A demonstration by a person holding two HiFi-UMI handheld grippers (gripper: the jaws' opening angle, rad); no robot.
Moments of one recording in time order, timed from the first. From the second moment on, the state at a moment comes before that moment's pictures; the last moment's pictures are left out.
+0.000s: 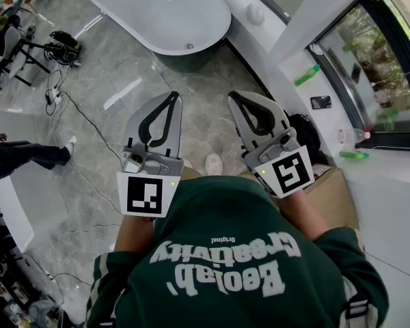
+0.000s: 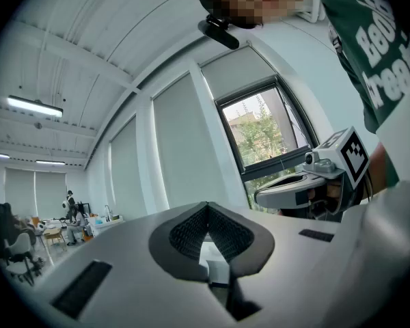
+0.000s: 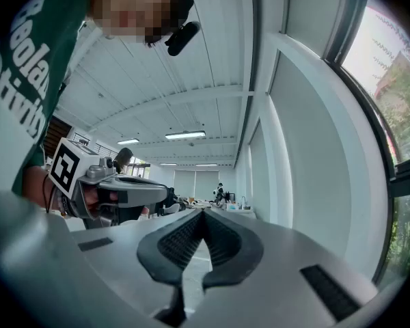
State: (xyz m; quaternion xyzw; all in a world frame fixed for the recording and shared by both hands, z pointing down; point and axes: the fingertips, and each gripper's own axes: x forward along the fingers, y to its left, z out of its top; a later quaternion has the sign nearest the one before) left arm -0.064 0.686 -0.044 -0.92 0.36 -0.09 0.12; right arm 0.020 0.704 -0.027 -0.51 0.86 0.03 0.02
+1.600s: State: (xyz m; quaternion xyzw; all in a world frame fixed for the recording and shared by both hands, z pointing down) left arm -0.067 0.653 -0.038 -0.91 0.38 -0.09 0.12; right arm 0.035 0.674 -0.014 -0.52 0.85 0.01 0.03
